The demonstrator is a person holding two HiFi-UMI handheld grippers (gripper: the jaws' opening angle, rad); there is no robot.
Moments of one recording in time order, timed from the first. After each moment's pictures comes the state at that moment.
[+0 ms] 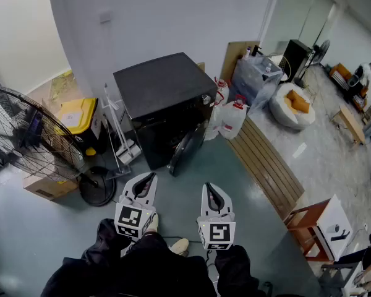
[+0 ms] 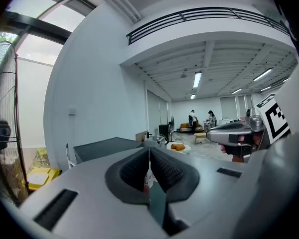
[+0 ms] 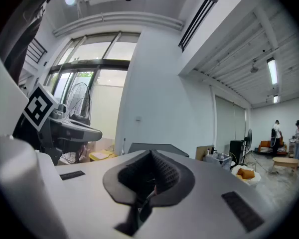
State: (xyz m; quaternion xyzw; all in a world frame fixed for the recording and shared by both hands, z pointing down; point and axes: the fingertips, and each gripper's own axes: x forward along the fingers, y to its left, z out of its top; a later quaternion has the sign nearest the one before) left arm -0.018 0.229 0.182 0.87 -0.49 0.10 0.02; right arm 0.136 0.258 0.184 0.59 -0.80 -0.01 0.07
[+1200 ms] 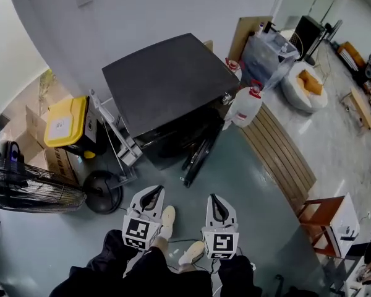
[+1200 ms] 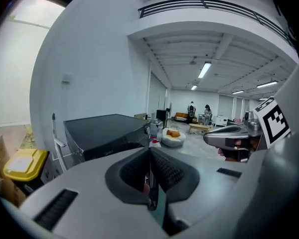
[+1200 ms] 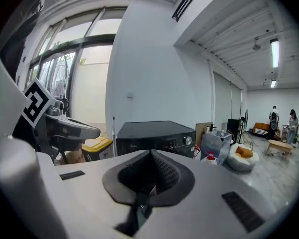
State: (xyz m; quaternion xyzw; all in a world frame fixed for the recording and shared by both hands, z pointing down) left arm -0.088 0.033 0.315 0.88 -0.44 0.15 0.11; right arm 0.062 0.068 0.316 0.61 -0.77 0.09 0.13
